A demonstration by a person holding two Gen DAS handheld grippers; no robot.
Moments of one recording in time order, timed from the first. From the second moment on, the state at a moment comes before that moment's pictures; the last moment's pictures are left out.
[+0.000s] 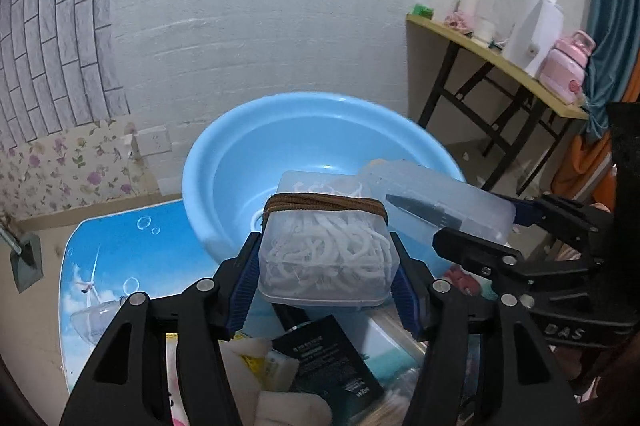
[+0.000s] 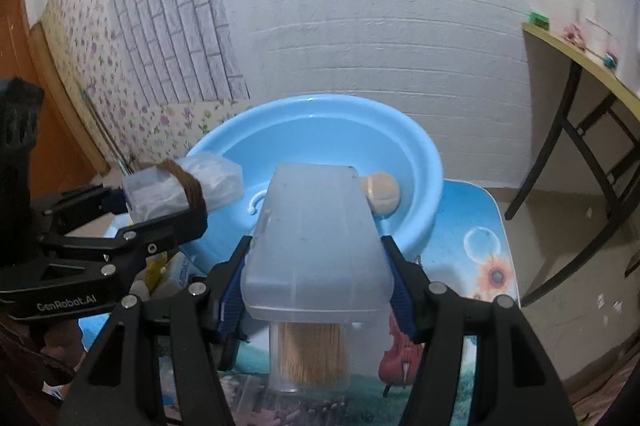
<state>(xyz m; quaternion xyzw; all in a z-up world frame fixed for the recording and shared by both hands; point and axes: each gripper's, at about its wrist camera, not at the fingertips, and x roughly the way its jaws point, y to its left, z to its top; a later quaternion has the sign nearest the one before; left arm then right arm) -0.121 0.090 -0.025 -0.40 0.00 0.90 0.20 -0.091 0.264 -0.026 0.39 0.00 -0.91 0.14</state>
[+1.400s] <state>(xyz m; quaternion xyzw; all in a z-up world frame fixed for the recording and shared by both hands) -0.030 0.036 -0.028 -0.39 0.00 0.91 0.13 -0.040 0.267 -0.061 0.44 -0.03 -0.89 0.12</state>
